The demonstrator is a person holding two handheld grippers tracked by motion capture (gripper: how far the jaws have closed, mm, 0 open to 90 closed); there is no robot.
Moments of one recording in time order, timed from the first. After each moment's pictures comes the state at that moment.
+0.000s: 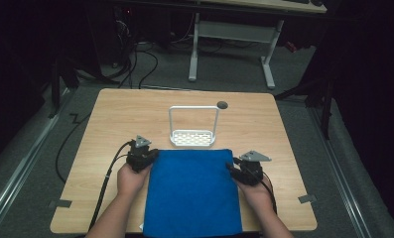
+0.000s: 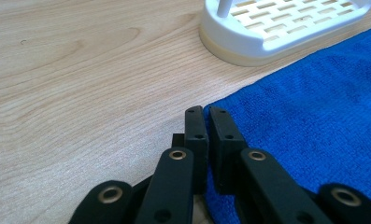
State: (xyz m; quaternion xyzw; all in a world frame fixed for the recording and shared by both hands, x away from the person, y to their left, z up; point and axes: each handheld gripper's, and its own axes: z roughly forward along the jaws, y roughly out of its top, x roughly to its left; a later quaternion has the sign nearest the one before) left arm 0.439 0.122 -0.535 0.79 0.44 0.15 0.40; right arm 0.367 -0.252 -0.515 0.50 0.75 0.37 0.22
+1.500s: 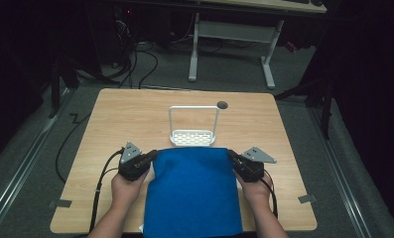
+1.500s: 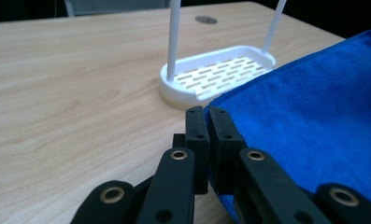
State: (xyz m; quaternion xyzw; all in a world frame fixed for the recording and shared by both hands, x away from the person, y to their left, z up) left arm 0.383 0.135 -0.501 0.74 0.39 0.19 0.51; right arm 0.354 -0.244 -0.484 0.44 0.73 0.45 0.28
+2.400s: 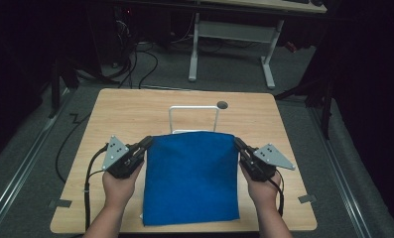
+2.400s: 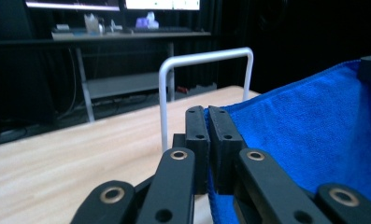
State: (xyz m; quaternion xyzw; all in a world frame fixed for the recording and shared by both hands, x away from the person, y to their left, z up) left arm 0.353 0.143 -0.426 0.68 0.32 0.27 0.60; right arm 0.325 -0.243 -0.418 0.38 0.67 0.52 0.36
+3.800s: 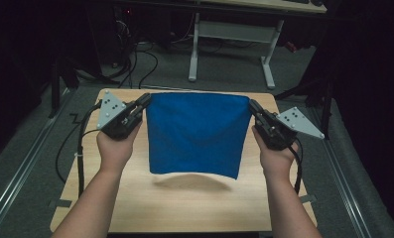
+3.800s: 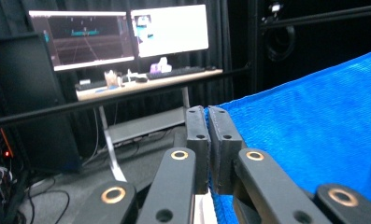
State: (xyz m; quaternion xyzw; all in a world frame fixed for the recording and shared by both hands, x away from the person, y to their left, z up) left arm 0.406 0.135 -0.329 0.66 0.29 0.33 0.60; right arm 0.357 -0.258 -0.322 0.37 0.62 0.57 0.40
